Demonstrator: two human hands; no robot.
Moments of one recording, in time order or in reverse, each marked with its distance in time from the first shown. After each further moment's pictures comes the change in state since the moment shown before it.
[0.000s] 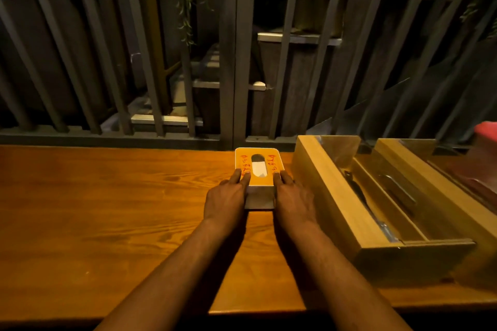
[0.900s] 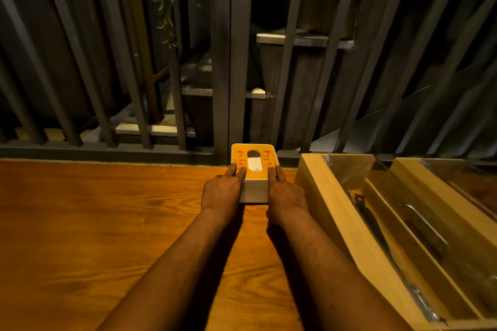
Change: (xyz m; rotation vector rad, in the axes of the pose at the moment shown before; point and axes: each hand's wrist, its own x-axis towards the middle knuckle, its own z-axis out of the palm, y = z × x) left_hand 0.121 -0.013 0.036 0.094 -0.048 -0.034; right_hand 0.119 0.007 0.018 -0.054 -0.169 -0.009
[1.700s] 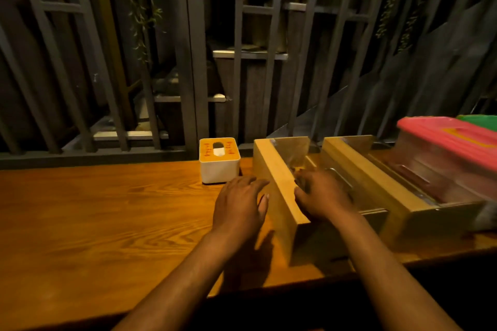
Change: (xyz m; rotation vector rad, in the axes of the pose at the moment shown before) left_hand -0.186 0.105 -0.106 -0.483 0.231 0.220; right_hand -0.209 0.118 -0.055 0.339 0.286 0.143
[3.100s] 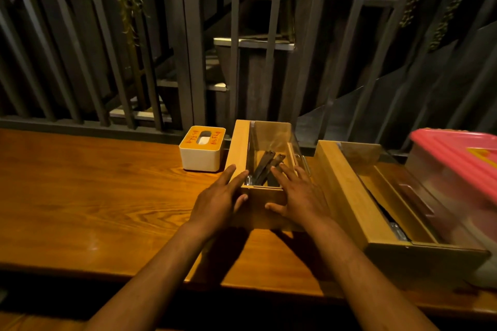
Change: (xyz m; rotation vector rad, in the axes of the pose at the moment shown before) left_hand 0.041 0.052 0.102 0.118 -0.033 -0.189; right_hand 0.062 0.123 0.019 -0.140 -0.119 -0.378
